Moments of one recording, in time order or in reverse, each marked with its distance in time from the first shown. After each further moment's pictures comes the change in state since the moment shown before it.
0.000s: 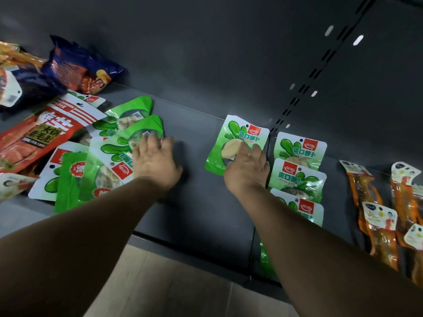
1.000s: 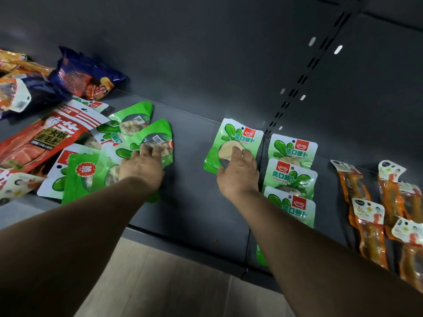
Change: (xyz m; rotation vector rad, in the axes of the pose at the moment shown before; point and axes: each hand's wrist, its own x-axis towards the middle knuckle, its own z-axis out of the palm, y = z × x) left_hand -0.005 -0.019 -0.012 0.287 -0.214 -0.020; right_hand -0.028 -0.005 -0.014 0.144 -0.045 -0.052
